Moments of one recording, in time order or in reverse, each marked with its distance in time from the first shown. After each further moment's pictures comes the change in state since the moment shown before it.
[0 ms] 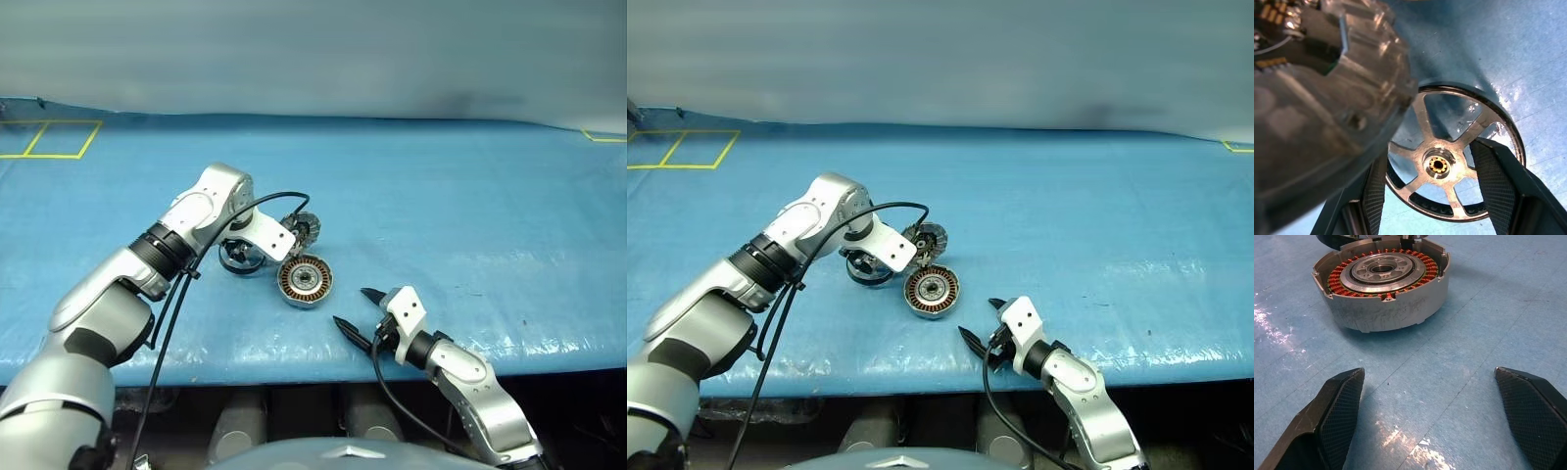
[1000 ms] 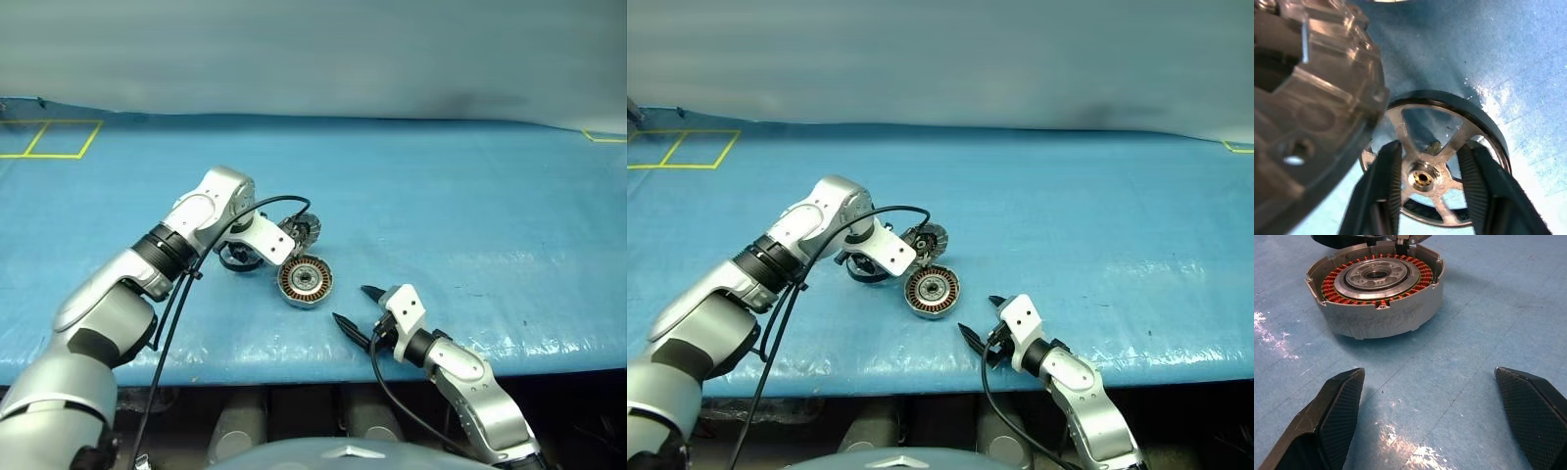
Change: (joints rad) left arm 0.003 -0.016 0.002 0.035 0.001 -0.054 -0.023; right arm -0.008 0.007 0.002 0.001 -0.008 -0.001 -0.022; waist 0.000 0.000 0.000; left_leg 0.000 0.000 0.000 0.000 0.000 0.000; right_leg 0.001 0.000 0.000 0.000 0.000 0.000
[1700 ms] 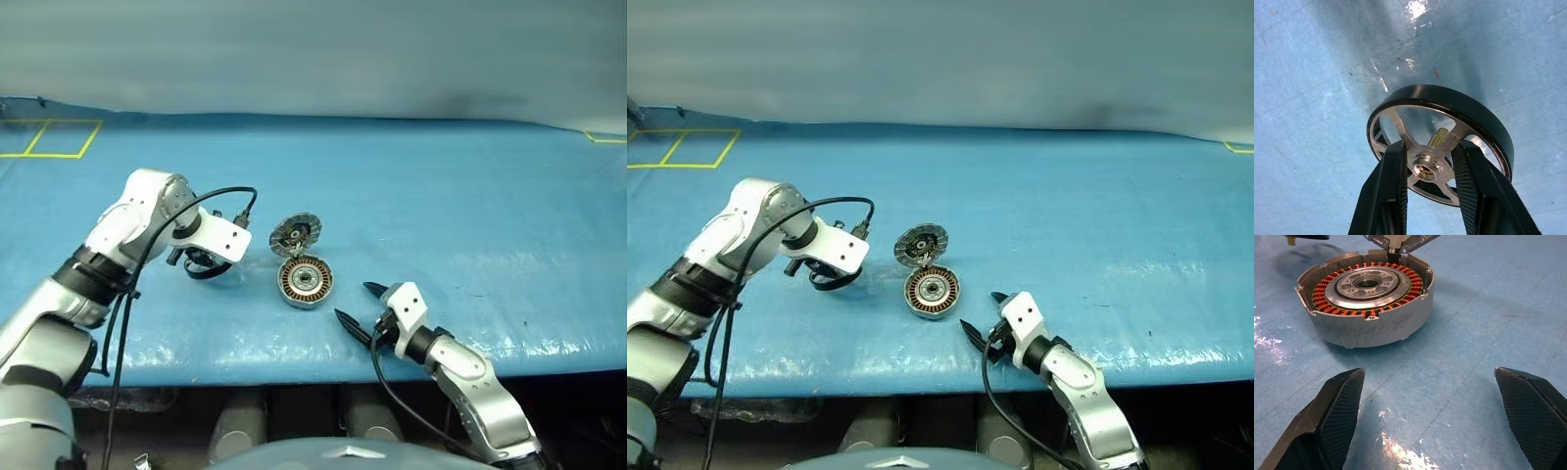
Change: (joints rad) left arm 0.310 0.308 0.287 -0.424 -0.198 0.183 -0.048; right arm -0.012 -0.001 -0.007 -0.007 -0.008 -0.006 -0.012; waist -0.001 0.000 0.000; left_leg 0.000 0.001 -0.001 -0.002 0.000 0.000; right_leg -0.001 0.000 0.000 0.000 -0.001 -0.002
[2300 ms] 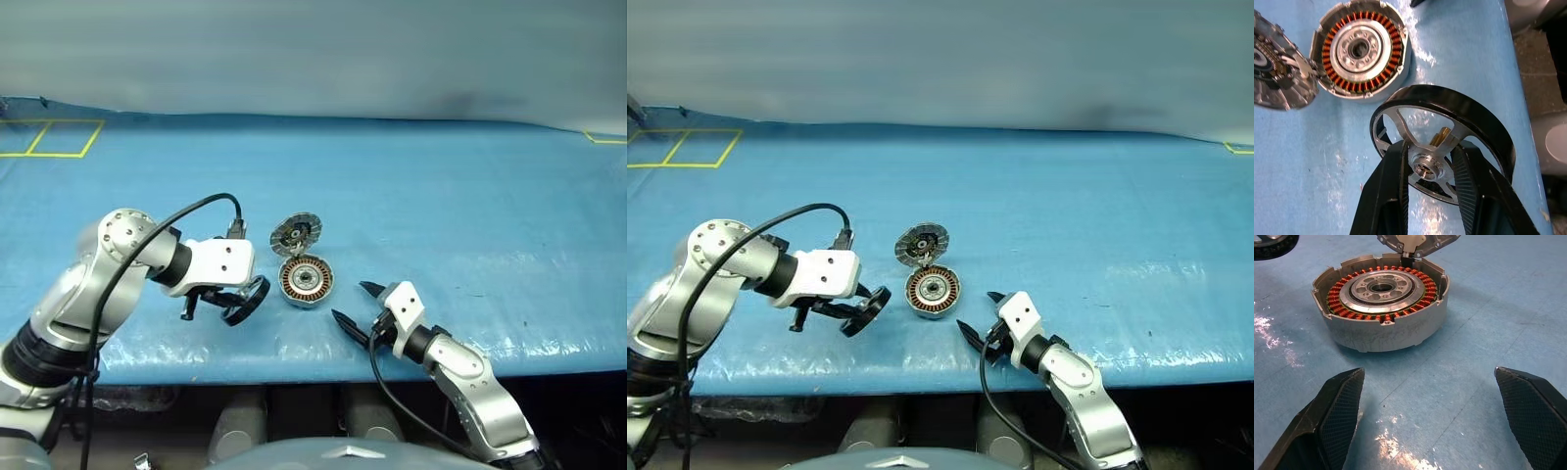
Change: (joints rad) left arm 0.203 -0.016 0.182 -0.528 -0.358 0.544 0.154; right arm -0.012 0.000 0.017 0.003 -0.003 -0.005 0.019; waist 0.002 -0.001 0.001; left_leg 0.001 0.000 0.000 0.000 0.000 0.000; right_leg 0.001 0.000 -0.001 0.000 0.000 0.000
